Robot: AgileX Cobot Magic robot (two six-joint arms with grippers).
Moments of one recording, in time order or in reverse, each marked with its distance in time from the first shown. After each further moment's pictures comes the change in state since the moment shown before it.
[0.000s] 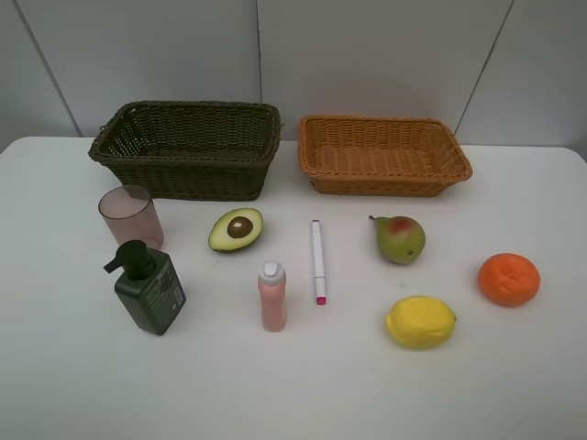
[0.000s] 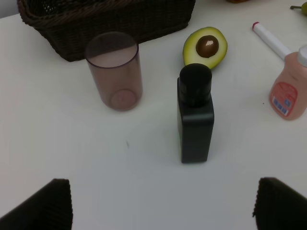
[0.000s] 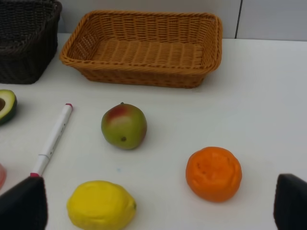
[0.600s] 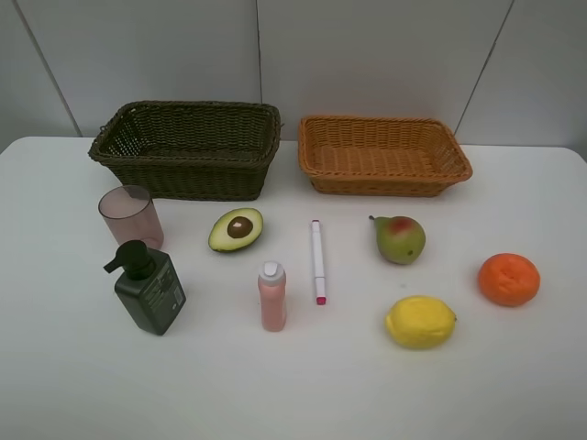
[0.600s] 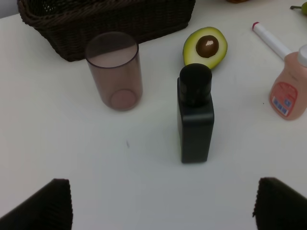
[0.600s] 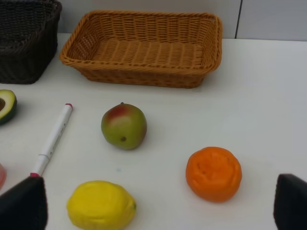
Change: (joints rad) left arm 0.000 0.000 0.000 0.000 0.000 0.000; right arm 0.000 0.000 0.000 0.000 0.000 0.000
